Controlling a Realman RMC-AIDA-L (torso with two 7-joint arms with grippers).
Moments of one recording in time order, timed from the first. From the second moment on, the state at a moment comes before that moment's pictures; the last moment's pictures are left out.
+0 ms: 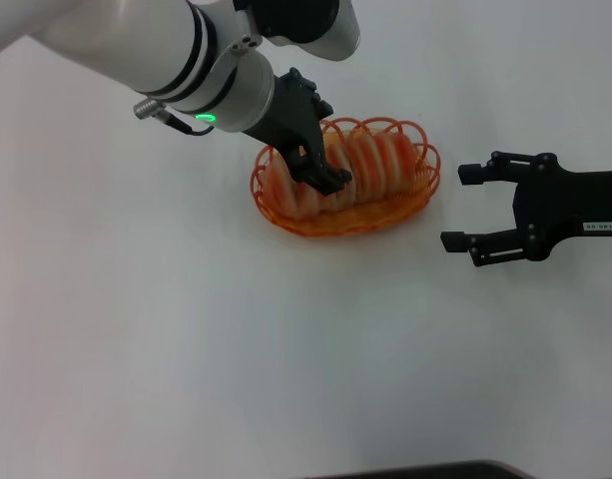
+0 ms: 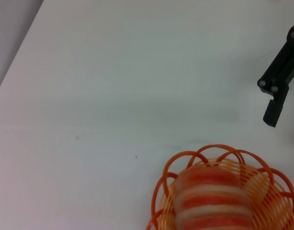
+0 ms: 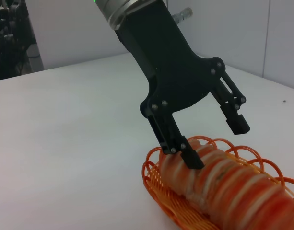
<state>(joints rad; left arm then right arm) -0.85 -2.18 1.62 1.04 2.44 1.11 -2.09 0.37 2.08 -0.64 -0.81 -2.14 -1.62 1.21</state>
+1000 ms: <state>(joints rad) -0.46 -2.09 0.68 0.94 2.14 1.67 -1.50 0.36 2.07 -0.62 -0.81 -2.13 -1.64 1.21</state>
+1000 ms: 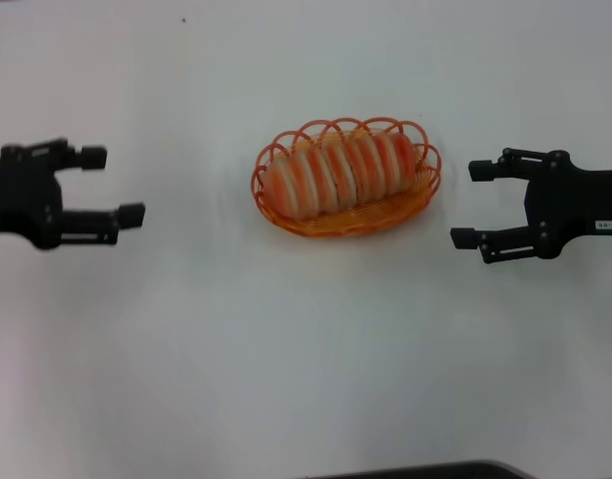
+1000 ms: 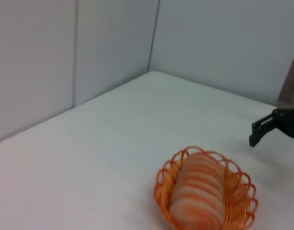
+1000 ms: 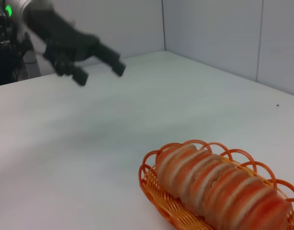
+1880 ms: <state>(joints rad) -0.41 -2.07 0.65 0.65 2.15 1.59 -1.33 0.36 2.07 -0.61 -0.81 -2.14 -1.64 1.20</state>
